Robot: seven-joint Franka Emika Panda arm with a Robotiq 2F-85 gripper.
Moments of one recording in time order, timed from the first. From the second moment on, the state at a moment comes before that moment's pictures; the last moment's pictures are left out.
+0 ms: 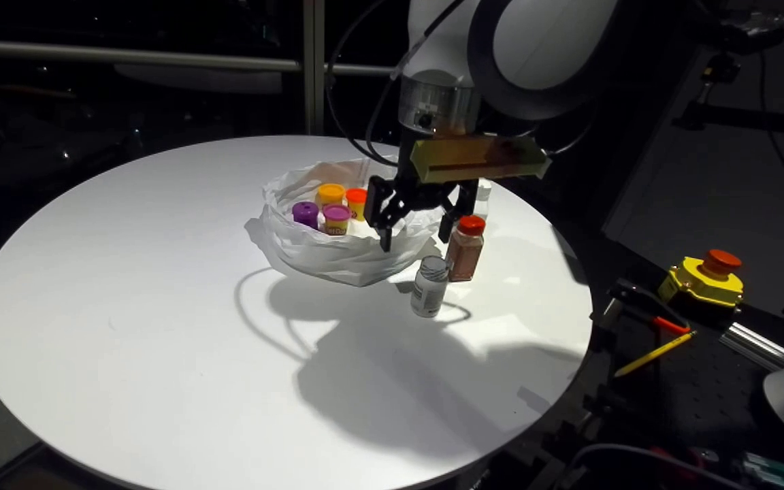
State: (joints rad) arm 0.22 0.29 -0.05 -2.41 -0.10 2.72 0.81
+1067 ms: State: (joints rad) arm 0.15 0.69 -0.07 -1.88 -0.08 2.64 0.55
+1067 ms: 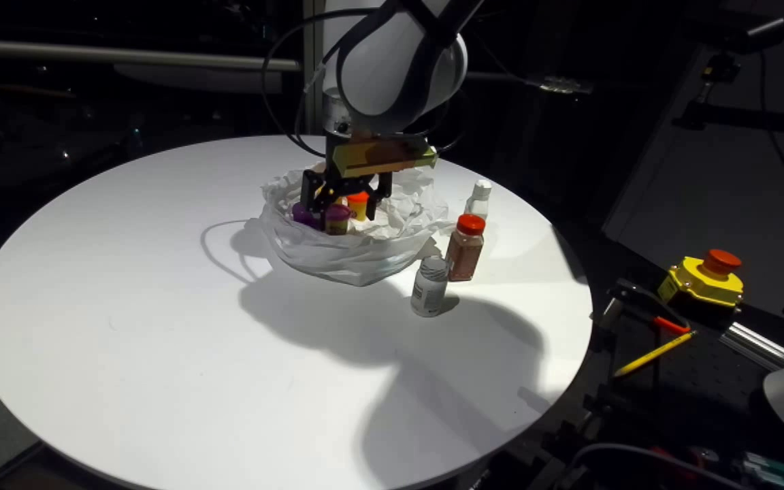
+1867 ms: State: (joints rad) arm 0.20 0.79 -0.12 -1.73 -0.07 2.59 0.53
